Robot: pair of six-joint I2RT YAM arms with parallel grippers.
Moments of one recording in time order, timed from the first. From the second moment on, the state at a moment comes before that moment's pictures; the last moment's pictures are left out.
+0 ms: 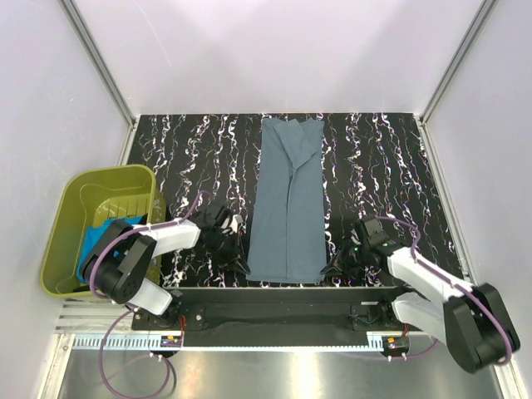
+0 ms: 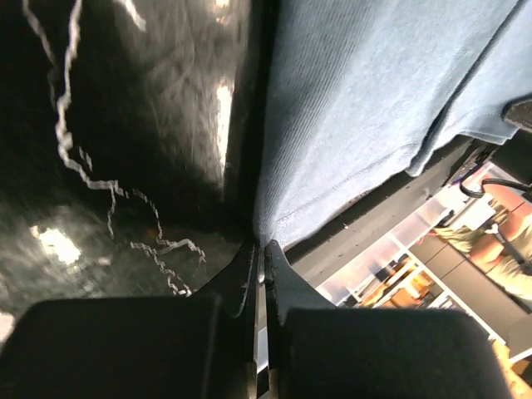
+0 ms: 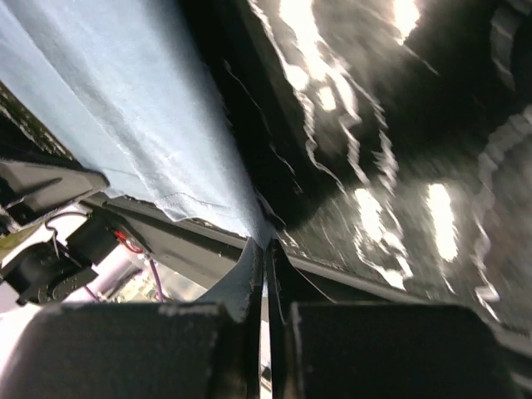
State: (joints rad) left arm -0.53 1.50 0.59 -0.37 0.63 -0.67; right arm 0.39 1.06 0.35 -0.42 -0.47 0.96
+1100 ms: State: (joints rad) left arm -0.28 2.05 1.48 -0.37 0.63 -0.76; right arm 0.08 2.00 1.51 -0.68 -0.53 0.64
